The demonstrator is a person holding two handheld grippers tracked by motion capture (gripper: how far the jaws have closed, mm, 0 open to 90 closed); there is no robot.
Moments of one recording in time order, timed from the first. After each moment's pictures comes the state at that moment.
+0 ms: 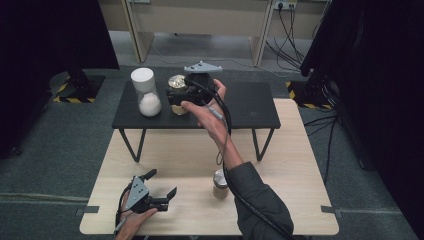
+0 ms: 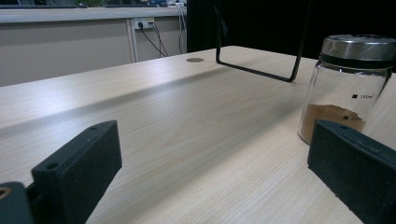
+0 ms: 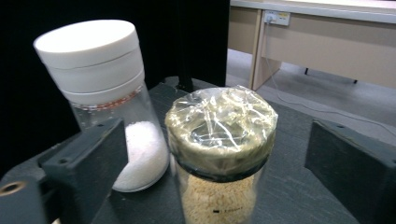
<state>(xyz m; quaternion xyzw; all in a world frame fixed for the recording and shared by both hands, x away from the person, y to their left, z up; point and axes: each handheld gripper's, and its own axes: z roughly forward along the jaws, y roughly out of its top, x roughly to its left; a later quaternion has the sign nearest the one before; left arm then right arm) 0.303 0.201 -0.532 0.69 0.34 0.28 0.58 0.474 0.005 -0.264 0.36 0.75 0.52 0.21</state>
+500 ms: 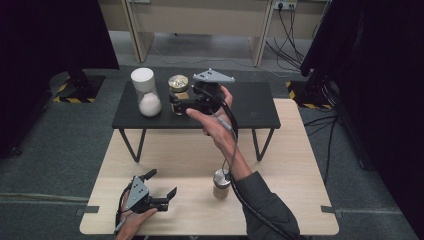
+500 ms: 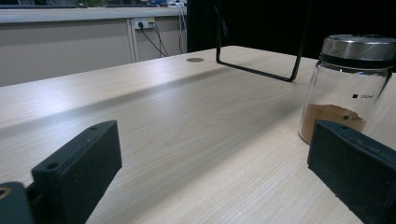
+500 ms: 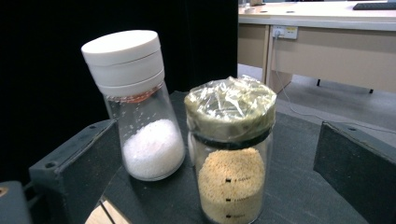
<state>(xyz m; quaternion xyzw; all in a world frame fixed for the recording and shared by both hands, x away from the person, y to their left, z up) 0.303 0.201 -0.532 0.69 0.34 0.28 0.58 0.452 -0.013 -0.271 0.35 0.72 0.56 0.19</state>
